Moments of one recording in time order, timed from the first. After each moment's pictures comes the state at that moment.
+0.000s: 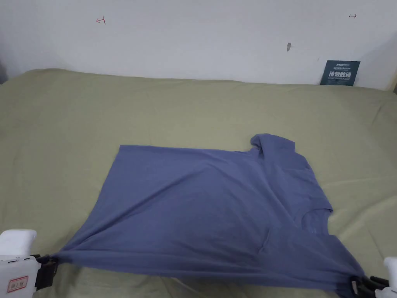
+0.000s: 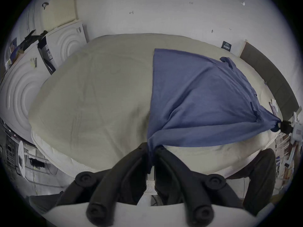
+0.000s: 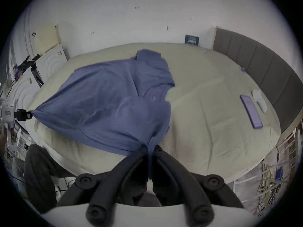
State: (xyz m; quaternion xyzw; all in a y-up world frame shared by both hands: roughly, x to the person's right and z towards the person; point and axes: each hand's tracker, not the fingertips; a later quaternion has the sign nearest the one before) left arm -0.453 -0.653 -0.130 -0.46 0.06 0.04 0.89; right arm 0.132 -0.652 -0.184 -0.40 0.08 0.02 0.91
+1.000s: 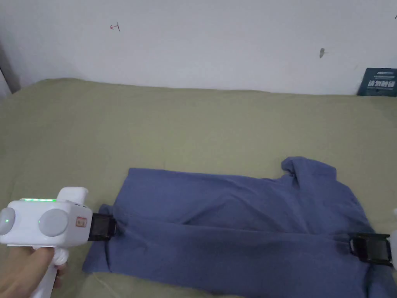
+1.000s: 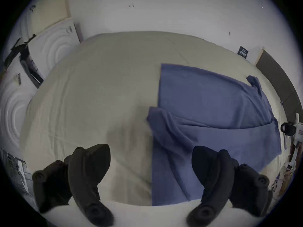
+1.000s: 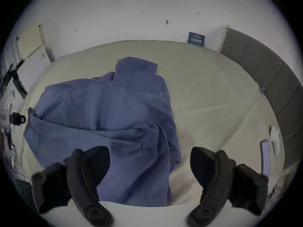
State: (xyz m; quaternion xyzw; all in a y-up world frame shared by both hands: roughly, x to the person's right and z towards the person) left arm -0.471 -0.681 -0.353 -0.46 0.09 0.04 0.88; right arm 0.123 -0.679 -0.408 -0.43 0.04 0.03 0.90
